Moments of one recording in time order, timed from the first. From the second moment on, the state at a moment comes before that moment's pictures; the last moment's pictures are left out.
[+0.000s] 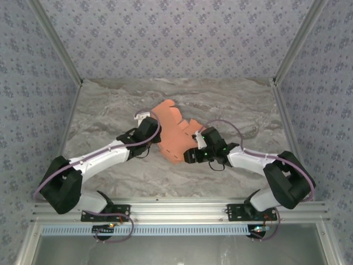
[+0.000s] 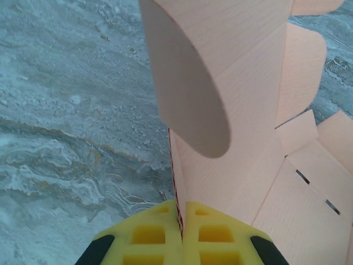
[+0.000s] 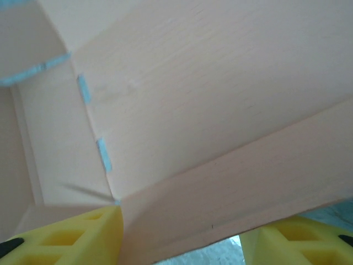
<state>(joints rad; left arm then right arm) -0.73 1.38 0.85 -0.26 -0.39 -0.71 0.65 1.44 0.65 -0.10 -0.37 0.39</state>
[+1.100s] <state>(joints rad) -0.72 1.35 0.83 -0.32 -0.35 -0.77 0.92 1.69 0.86 0.12 -0.09 0.24</state>
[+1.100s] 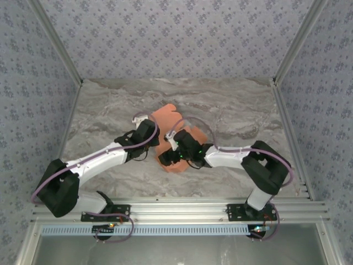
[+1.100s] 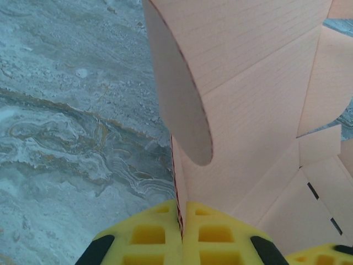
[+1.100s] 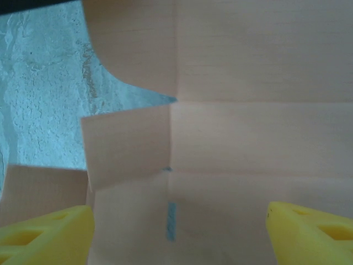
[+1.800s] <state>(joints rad) -0.65 1.35 0.80 -0.32 -0.25 -0.86 0.90 1.76 0.90 0.18 -0.03 0.35</state>
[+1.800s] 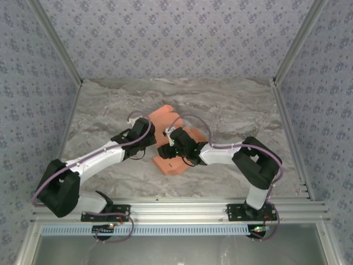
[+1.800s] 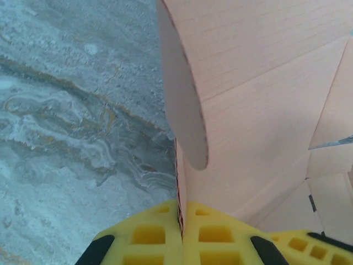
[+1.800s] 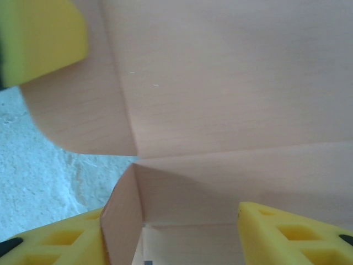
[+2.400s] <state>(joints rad) -0.64 1.35 0.74 -0.32 -0.26 -1.20 0.64 1.23 0.54 -0.02 -0.01 1.03</state>
